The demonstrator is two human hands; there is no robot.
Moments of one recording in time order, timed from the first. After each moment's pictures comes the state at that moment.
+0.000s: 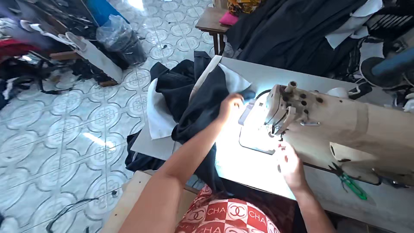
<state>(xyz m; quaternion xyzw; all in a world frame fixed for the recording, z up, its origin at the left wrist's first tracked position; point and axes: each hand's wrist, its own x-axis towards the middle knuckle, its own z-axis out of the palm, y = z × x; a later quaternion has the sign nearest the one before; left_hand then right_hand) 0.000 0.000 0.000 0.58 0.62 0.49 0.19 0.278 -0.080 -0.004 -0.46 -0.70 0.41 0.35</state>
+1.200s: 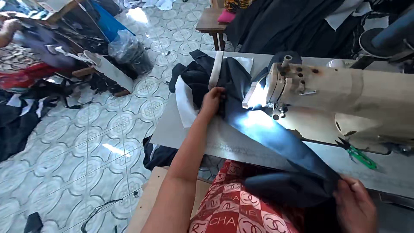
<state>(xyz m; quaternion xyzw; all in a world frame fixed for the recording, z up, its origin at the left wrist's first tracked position) -0.071 -0.042 -0.001 0.51 0.65 0.47 0.31 0.384 -0.206 0.028 -0.54 -0.56 0.40 0.49</state>
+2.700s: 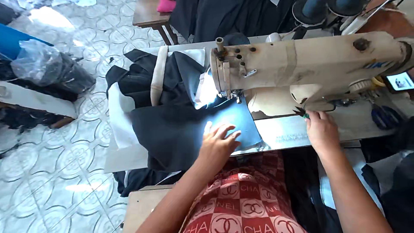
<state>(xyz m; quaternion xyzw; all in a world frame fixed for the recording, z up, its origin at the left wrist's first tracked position) 0.088 -0.169 0.027 0.82 0.53 0.21 0.07 0.443 -0.103 0.004 -0.70 -0.70 0.02 0.12</state>
